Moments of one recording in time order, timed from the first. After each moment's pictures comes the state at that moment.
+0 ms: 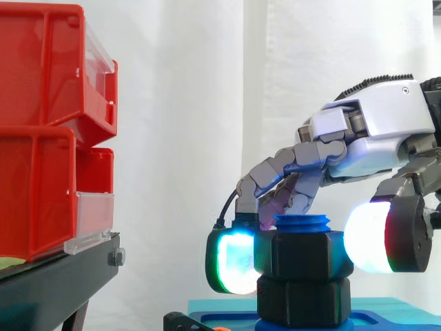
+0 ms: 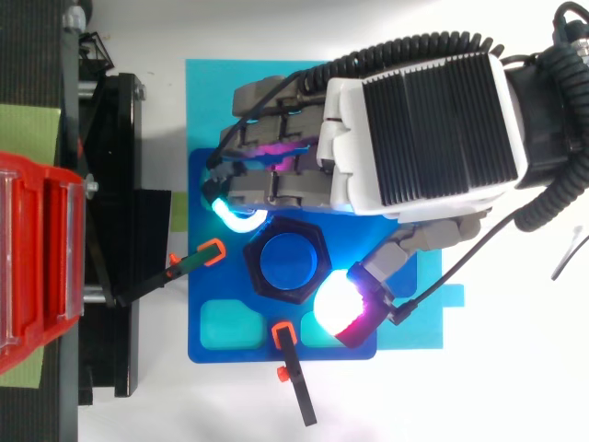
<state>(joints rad) 0.04 -2.29 -1.02 -3.11 -1.82 -1.39</state>
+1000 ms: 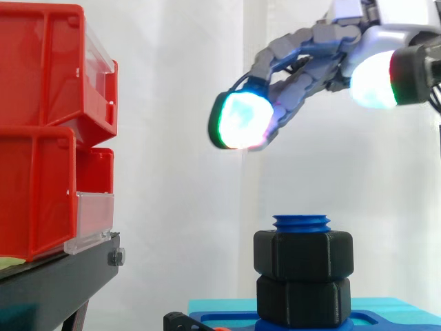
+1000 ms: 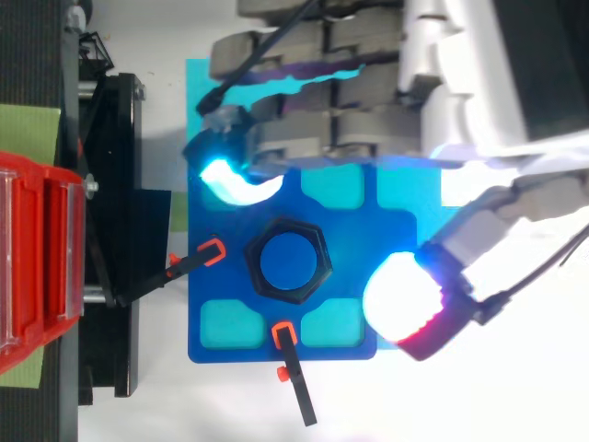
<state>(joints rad) 0.01 -2.15 -1.04 -3.12 -1.83 -1.39</state>
